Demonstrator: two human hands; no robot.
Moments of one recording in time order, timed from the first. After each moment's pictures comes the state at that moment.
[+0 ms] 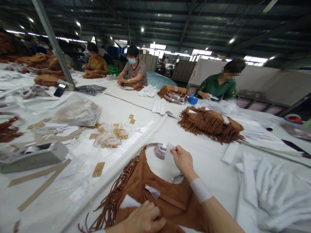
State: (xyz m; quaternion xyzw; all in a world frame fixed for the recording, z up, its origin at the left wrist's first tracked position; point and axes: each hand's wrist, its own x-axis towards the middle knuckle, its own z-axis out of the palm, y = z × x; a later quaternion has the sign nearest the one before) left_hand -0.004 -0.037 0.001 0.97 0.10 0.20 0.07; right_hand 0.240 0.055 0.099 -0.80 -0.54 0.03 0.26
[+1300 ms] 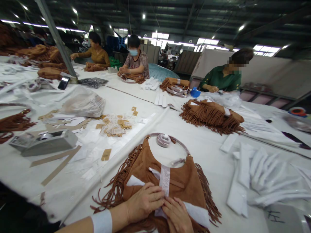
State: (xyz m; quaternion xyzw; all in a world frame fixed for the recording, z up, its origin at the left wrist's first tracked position) left_hand -0.025 -0.048 -0.002 0.95 0.07 0.28 0.13; right_hand 0.160 -0.158 0.009 -0.49 -0.80 -0.14 0.32
